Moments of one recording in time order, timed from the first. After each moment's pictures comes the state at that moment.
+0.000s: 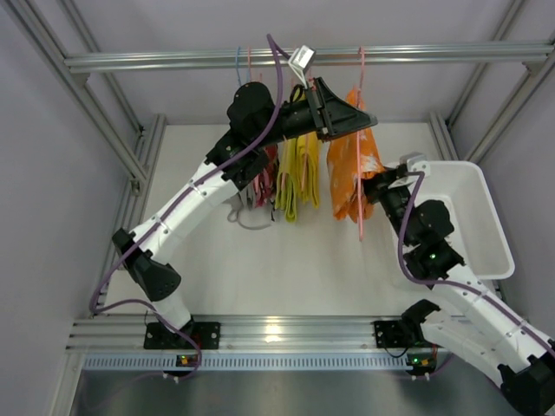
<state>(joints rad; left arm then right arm) -0.79 1.73 1.97 0.07 0.57 -1.18 0.56 0.80 0.65 0.41 0.17 0.02</state>
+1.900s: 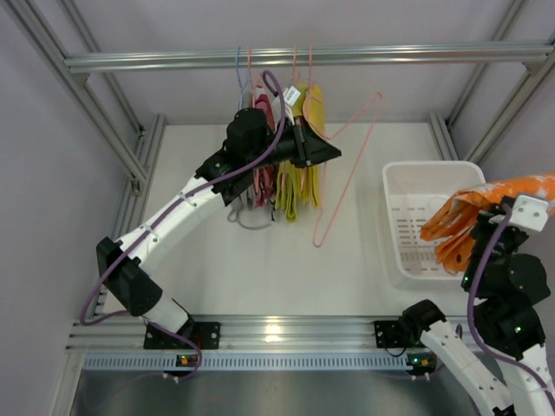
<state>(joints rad) -0.71 1.56 1.59 -0.08 0.47 -0.78 0.43 0.32 0.92 -0.28 0.91 -0.38</state>
